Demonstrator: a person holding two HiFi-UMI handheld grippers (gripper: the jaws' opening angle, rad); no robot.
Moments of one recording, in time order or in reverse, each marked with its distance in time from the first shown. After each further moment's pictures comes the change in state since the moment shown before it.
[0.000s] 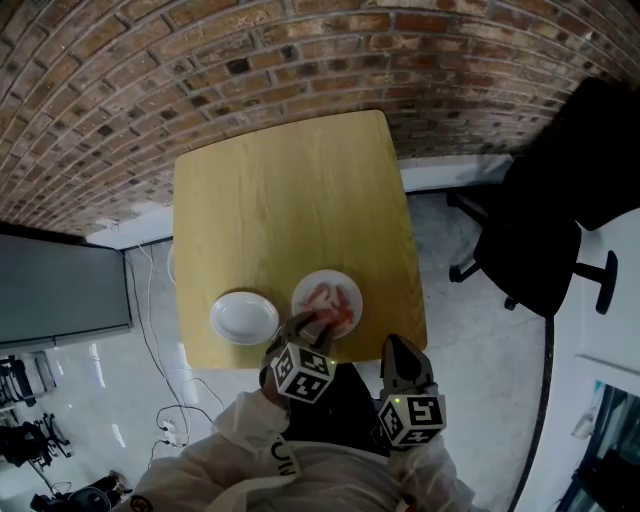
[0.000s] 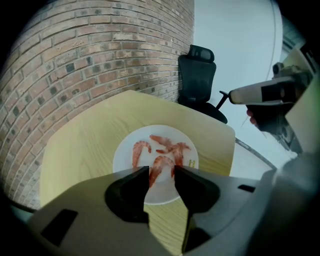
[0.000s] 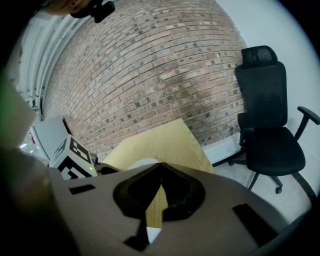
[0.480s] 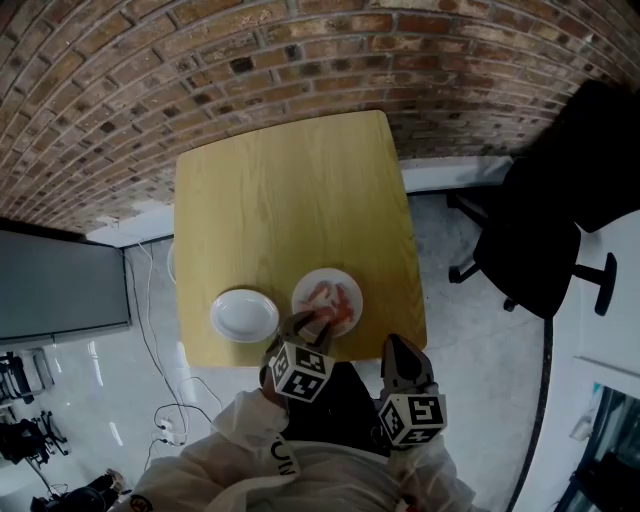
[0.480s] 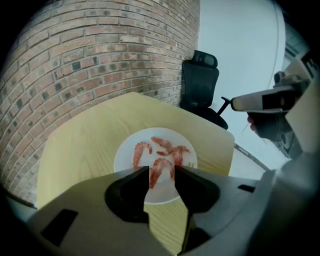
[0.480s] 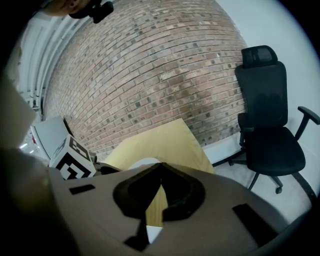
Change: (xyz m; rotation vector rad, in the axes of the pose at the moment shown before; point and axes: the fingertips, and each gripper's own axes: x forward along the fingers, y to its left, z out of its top) left arm -0.003 0.000 0.003 -0.055 -0.037 -0.004; right arm -0.002 0.000 0.000 0.002 -0.002 0.005
